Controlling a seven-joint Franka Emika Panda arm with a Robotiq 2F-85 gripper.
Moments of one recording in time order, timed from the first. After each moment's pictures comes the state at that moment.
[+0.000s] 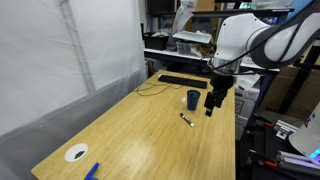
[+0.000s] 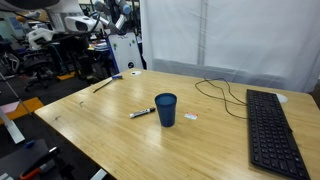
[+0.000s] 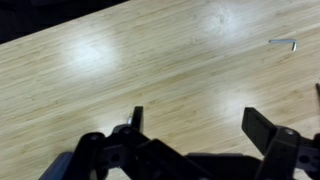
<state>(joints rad) 0.19 -0.23 0.22 -2.67 0.24 2.52 0.38</state>
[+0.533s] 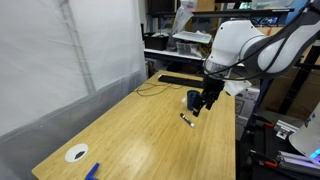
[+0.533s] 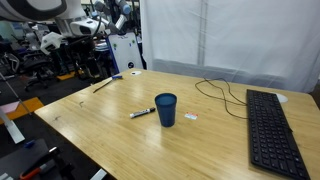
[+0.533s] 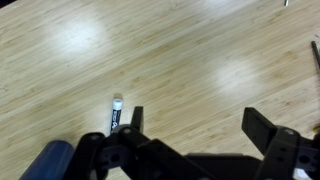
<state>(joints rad) 0.19 -0.13 0.25 -2.64 0.20 2.70 0.52</state>
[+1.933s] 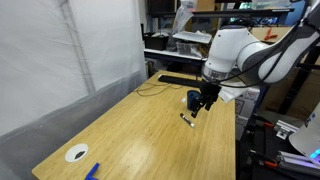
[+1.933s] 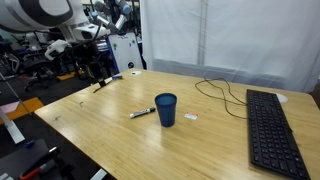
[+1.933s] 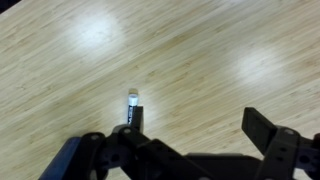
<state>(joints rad) 0.17 -0.07 0.24 -2.63 -0.03 2.73 0.76</state>
